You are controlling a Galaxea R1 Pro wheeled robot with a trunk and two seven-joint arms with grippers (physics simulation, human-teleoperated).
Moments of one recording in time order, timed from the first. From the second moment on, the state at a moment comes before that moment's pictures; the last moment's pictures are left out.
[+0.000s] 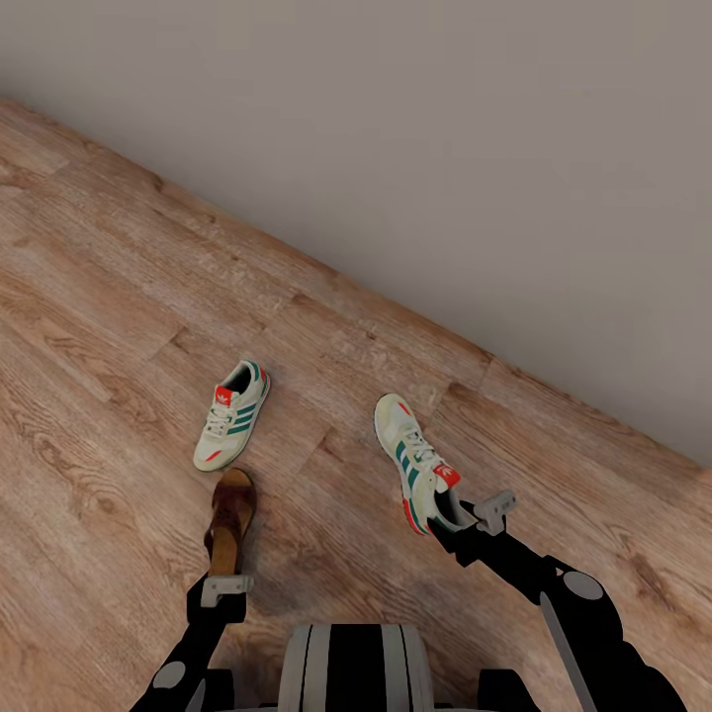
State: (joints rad) left arm -0.37 -0.01 0.17 -0.53 -0.14 -0.39 -0.06; right arm -0.23 -0.07 -0.04 -1.48 0.04 0.33 0.57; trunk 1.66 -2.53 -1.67
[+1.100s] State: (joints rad) left arm -0.36 -0.01 0.17 -0.61 -0.14 -0.38 -0.06; right arm -0.23 -0.08 -0.04 -1.48 0.04 0.33 0.57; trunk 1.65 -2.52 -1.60
